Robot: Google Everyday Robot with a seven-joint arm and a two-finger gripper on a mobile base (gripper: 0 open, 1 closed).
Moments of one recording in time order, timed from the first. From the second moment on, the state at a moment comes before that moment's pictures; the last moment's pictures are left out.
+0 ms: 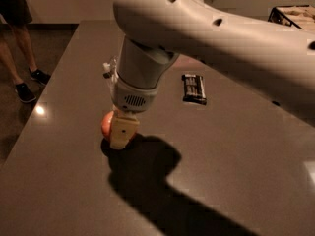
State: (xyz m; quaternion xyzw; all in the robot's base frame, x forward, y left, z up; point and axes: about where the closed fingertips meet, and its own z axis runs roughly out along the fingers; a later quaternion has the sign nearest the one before) arm 0.444 0.073 0.868 -0.71 0.68 0.12 0.14
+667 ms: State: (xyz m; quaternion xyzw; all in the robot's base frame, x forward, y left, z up) arm 0.484 -0.030 0.892 -0.63 0.76 0.08 0.16
